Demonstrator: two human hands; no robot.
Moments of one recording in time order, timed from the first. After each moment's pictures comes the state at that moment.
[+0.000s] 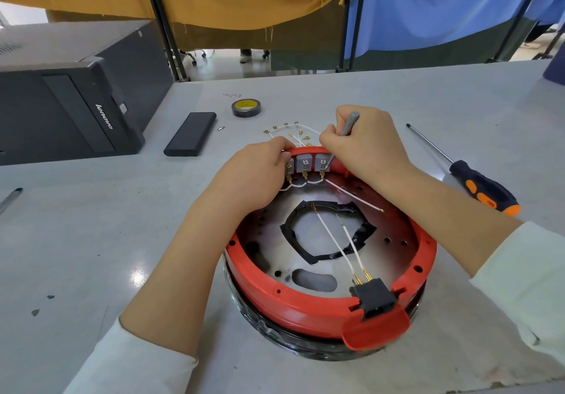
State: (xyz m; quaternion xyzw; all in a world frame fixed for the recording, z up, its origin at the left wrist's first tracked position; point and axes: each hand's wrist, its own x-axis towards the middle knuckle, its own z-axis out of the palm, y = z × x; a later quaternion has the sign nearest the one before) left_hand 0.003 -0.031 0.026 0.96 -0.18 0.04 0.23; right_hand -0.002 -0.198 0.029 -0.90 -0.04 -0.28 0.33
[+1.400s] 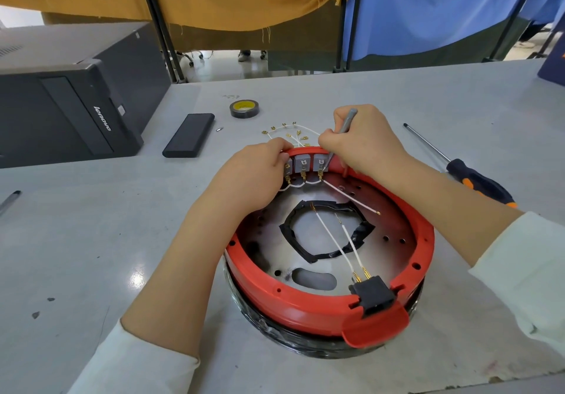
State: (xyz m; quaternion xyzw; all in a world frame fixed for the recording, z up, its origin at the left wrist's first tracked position) left_hand 0.003 -0.029 0.025 0.95 -0.18 0.04 0.23; right_hand 0.004 -0.202 0.034 -0.90 -0.02 -0.20 0.38
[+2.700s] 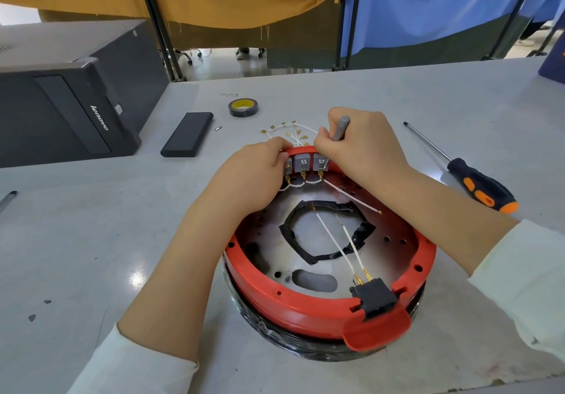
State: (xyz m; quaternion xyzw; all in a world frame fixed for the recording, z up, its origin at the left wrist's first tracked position) left_hand 0.002 -0.029 0.025 0.95 -0.19 0.04 0.23; right_hand -0.006 -0.197 0.027 -0.91 -0.09 -0.30 0.28
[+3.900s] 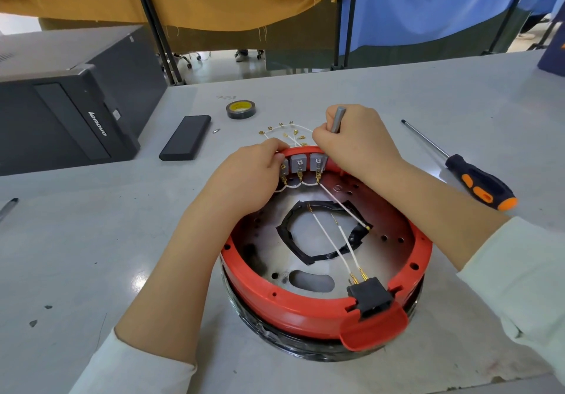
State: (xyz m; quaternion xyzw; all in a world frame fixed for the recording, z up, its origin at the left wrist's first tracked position) left_hand 0.002 -0.030 0.025 0.95 -0.18 0.03 0.24; right_hand 0.004 -0.198 0.031 -0.90 -0.03 -0.24 0.35
